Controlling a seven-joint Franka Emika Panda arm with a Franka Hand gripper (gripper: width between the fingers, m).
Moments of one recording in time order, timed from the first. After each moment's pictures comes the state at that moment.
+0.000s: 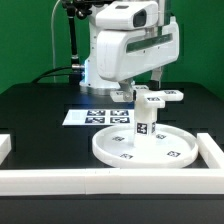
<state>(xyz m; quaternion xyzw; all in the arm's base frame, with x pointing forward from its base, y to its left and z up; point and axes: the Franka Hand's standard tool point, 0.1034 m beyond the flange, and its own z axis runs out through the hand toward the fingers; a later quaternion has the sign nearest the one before) 0.529 0.033 0.106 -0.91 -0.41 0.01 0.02</state>
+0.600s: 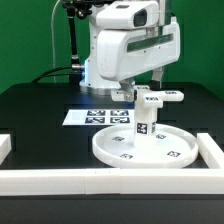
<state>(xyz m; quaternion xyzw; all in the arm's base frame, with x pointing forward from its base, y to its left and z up) 0.527 0.037 0.106 -0.91 -0.41 0.01 0.02</state>
